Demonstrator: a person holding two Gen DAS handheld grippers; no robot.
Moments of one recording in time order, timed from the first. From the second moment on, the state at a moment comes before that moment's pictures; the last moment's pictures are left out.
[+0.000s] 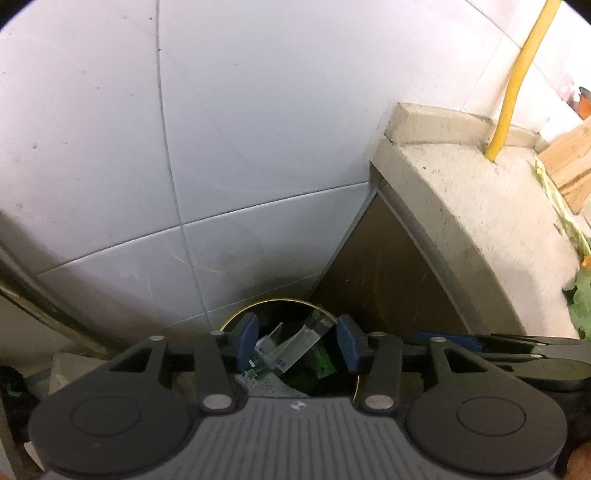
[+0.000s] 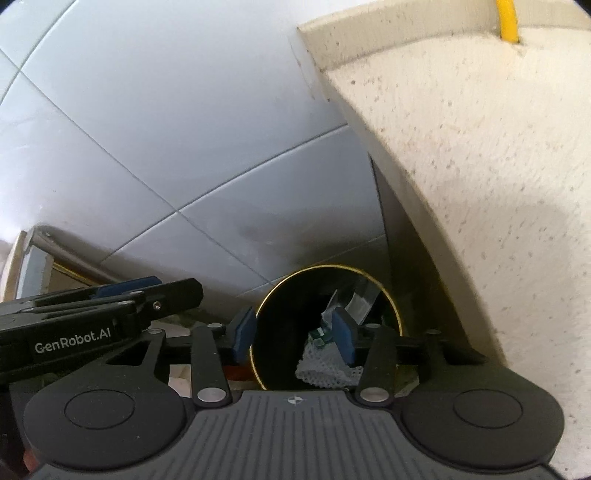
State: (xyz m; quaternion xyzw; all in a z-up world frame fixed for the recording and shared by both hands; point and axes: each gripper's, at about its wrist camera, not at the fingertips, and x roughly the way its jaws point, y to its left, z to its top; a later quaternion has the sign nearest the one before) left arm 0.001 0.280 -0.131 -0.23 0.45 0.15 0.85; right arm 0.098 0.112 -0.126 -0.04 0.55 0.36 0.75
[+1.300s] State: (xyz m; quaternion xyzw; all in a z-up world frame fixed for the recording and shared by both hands) left arm -0.004 0.210 -0.080 -0.13 0.36 0.10 0.92; right arm 0.083 0.019 -0.053 0.00 0.49 0.34 0.80
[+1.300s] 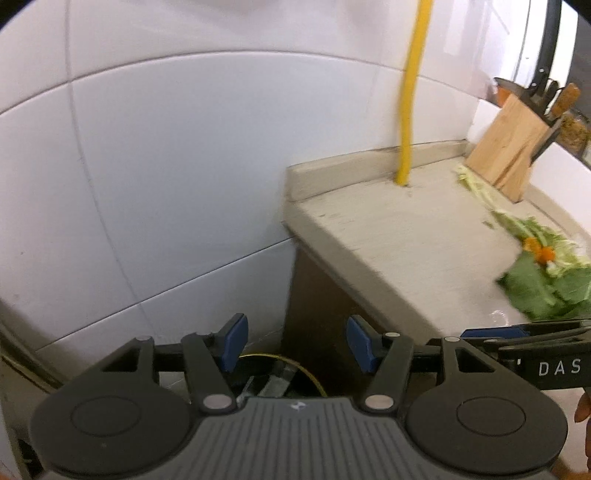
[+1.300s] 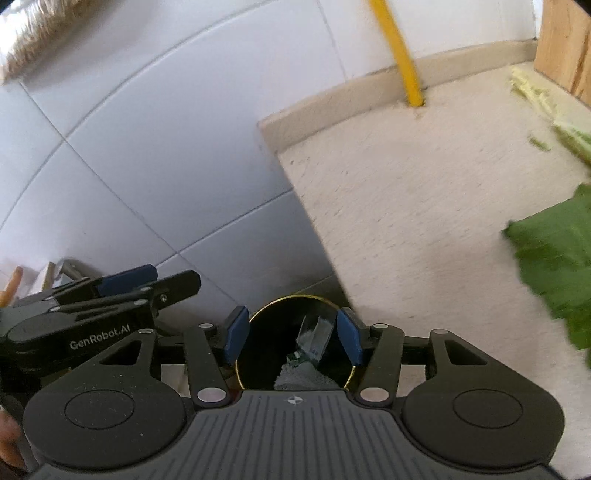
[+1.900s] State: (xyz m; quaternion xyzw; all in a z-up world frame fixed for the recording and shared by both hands) left arm 0.063 0.106 -0.042 -0.08 0.35 -0.03 0.93; right arm 0.102 -0.106 -0.014 0.04 0.41 0.22 0.89
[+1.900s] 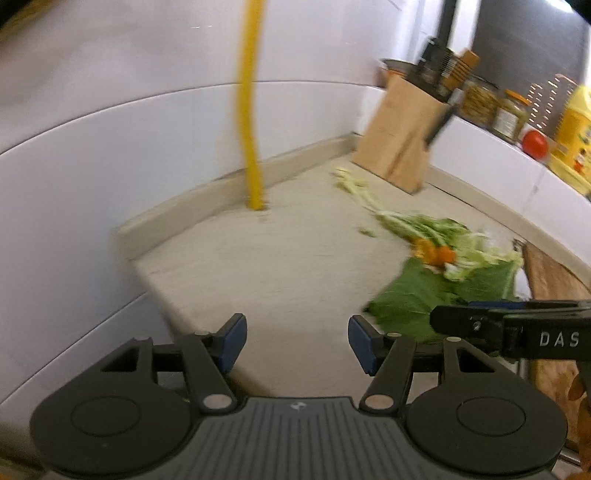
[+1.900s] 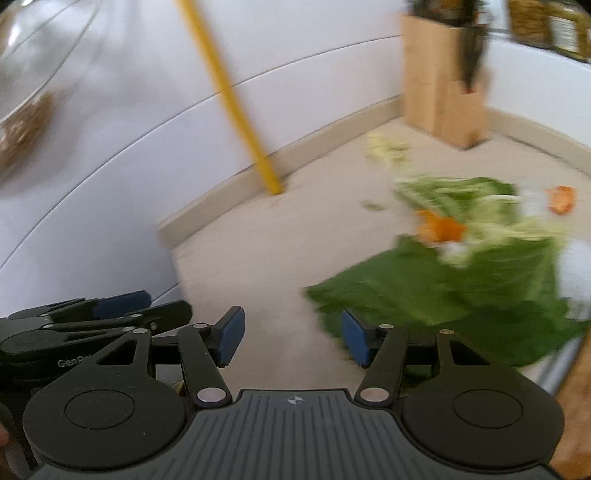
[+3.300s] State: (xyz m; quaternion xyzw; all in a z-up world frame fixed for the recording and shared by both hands) left arm 0.136 -0.005 -0.051 -0.05 0.41 -0.14 0.90; right arm 0.109 -0.215 -0.025 0.00 0.45 0.22 0.87
